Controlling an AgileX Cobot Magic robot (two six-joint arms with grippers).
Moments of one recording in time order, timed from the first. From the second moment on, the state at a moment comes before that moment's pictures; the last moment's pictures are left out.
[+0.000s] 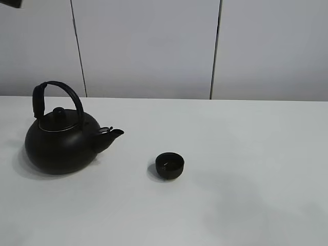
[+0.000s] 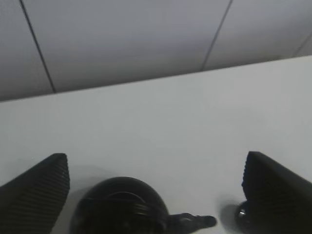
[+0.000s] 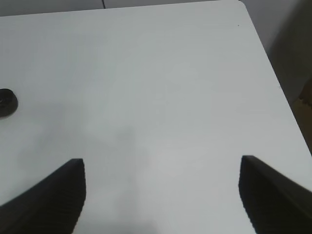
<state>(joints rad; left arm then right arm) -0.30 1.39 -1.14 -0.34 0.45 0.25 -0.17 0.00 -0.47 0.04 1.09 -0.08</state>
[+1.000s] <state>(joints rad) -0.29 1.60 -0.29 -0.15 -0.98 0.24 -0.17 0.00 -0.47 0.04 1.09 -0.08</state>
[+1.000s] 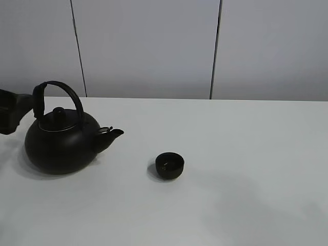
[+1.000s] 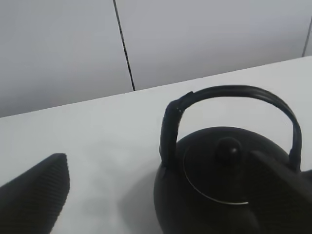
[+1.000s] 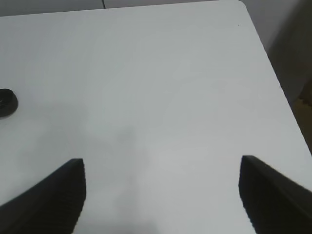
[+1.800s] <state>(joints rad) -0.14 1.82 -0.46 0.12 -0.97 0.14 -0.17 0.00 -0.47 0.04 1.09 -0.08</state>
